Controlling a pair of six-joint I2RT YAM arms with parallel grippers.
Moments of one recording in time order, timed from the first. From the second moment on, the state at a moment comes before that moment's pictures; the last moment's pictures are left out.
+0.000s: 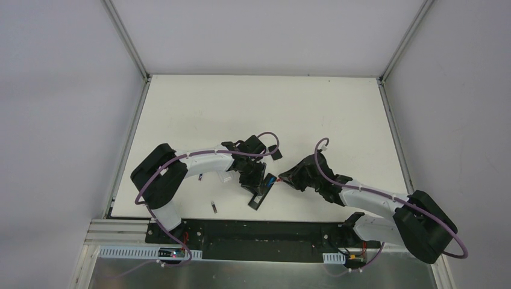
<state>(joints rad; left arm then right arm) -0.86 1.70 0.98 -0.48 0.28 -0.66 0.75 1.18 0.36 0.09 0.01 1.42</state>
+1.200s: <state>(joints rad) -0.90 1.23 0.73 -0.55 0.01 -0.80 0.76 1.06 0.58 -0.37 0.12 1.18</state>
